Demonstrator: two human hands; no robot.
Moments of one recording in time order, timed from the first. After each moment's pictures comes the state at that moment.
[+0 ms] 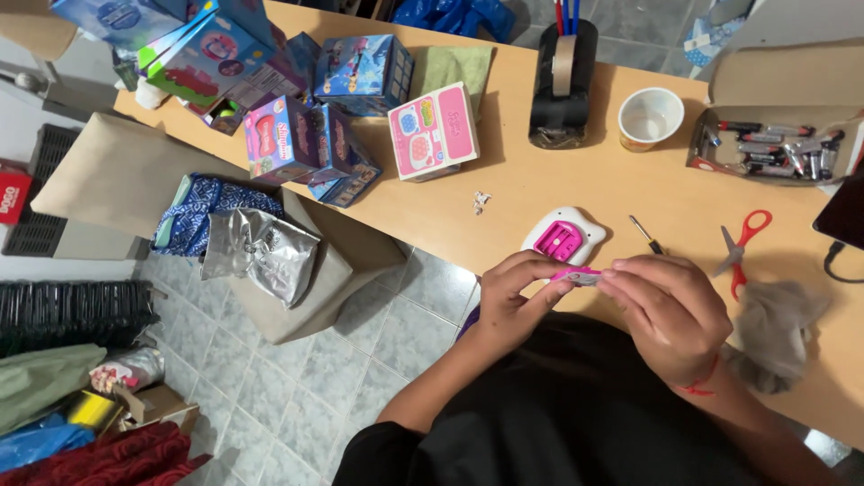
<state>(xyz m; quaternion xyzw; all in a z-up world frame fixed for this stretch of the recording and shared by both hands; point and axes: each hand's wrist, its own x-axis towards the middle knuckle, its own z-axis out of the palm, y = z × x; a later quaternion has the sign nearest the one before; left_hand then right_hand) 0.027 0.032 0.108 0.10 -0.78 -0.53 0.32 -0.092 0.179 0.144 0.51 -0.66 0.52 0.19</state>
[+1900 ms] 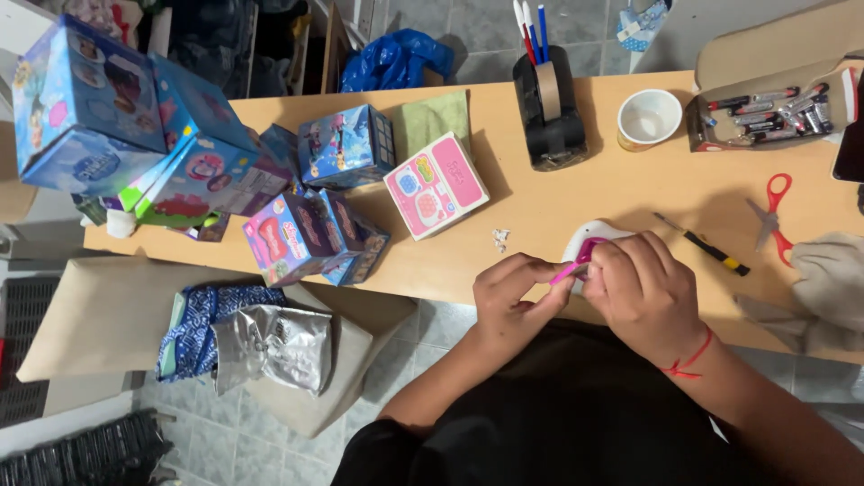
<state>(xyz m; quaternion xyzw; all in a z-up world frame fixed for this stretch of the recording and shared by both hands) 0.024 -0.074 0.142 -0.02 -0.78 -0.53 0.33 -0.064 0.081 0.139 0.48 -0.77 0.30 0.30</state>
